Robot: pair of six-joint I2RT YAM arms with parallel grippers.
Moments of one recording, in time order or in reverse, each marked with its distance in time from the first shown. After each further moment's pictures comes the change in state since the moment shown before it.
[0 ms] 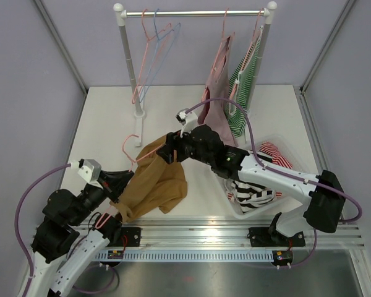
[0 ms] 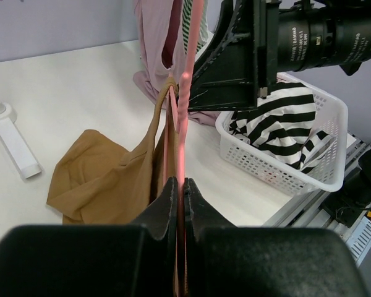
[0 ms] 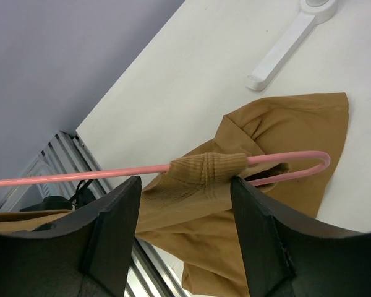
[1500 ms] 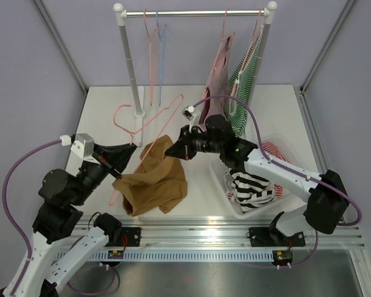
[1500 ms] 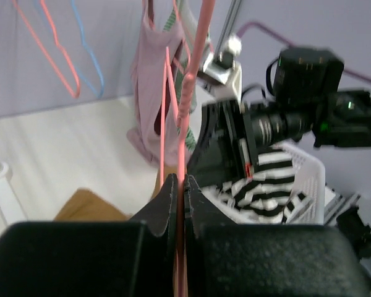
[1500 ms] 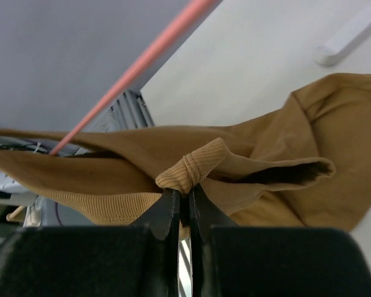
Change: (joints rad) left arm 0.000 0.210 0.117 0.228 -0.030 -0.060; right arm -0.180 0.006 -0.044 0.047 -0.457 0.067
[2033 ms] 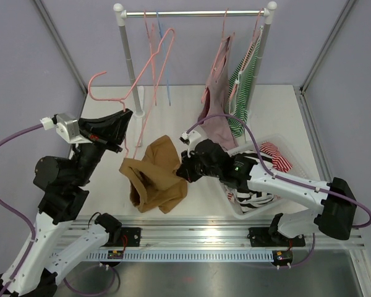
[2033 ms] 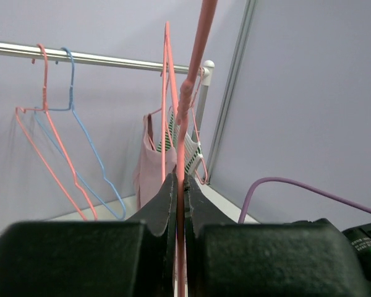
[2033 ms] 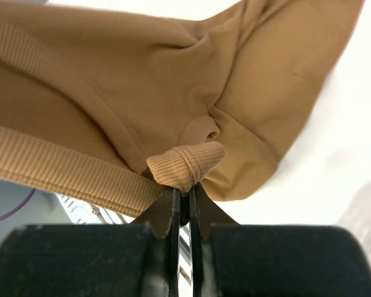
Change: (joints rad) left arm 0.000 0.277 0.177 0.425 -0.040 0.026; right arm 0.212 -0.111 -0.086 -0.294 0.378 -0.101
